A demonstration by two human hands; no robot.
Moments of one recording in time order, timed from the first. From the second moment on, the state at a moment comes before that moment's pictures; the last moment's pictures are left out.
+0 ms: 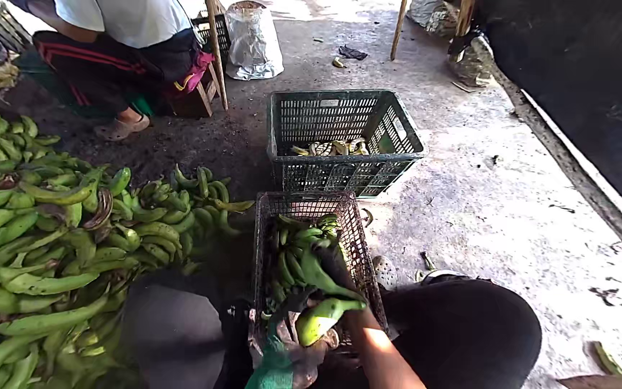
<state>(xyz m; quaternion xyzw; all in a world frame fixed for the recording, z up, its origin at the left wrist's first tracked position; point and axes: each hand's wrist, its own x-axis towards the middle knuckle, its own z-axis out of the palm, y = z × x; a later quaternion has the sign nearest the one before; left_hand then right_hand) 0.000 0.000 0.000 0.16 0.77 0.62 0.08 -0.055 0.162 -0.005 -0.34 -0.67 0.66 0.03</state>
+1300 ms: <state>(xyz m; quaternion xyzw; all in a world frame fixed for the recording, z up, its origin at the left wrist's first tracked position) -0.117 0.021 0.042 0.22 0.57 0.77 -0.17 -0.018 0.127 0.041 -0.17 -0.83 0.51 -0.14</state>
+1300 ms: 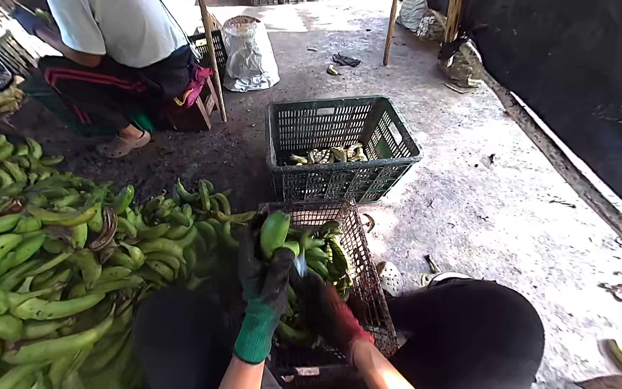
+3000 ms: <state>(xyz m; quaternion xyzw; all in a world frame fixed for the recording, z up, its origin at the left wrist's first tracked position) -0.158 0.033 0.019 -0.01 0.57 0.82 -0.06 -0.078 0.142 -0.007 -0.06 -0.92 0.30 0.25</state>
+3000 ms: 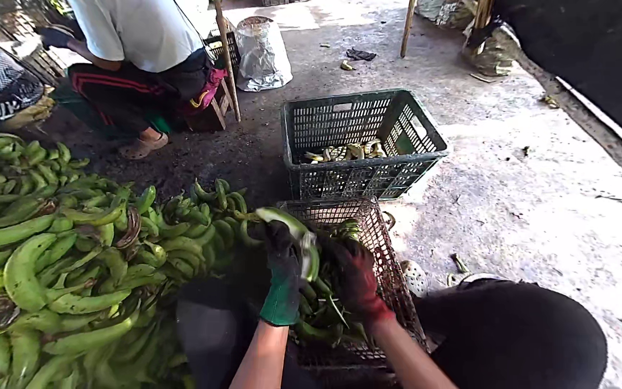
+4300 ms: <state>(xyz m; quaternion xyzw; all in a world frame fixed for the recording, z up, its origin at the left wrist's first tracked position) -0.182 -0.002 0.016 -0.22 0.46 0.86 0.04 -0.072 0.113 0.002 0.01 -0.93 0.21 0.29</state>
